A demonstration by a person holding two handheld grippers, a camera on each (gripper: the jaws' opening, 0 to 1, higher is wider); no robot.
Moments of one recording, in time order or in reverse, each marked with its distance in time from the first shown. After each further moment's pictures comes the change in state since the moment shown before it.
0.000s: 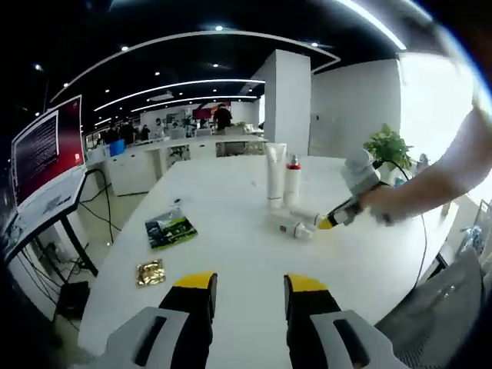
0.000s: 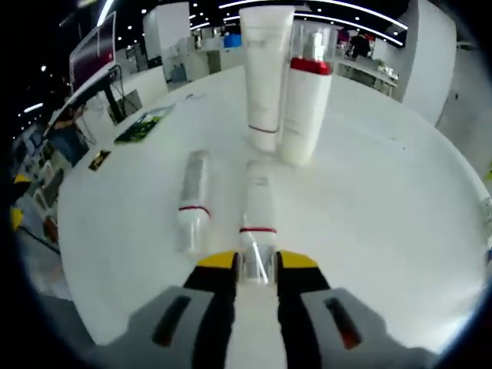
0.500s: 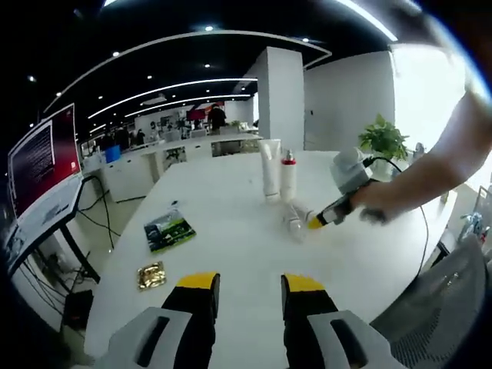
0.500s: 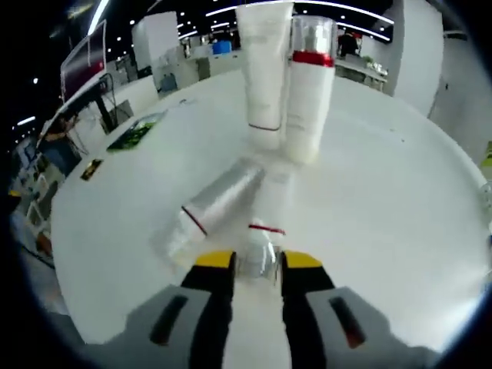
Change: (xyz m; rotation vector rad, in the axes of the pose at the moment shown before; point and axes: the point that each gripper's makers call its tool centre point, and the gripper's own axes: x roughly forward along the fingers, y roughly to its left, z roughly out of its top) left arm 0.001 -0.005 -0.005 0.069 0.007 -0.017; right arm 0.031 0.004 0.003 0.044 0.018 -0.091
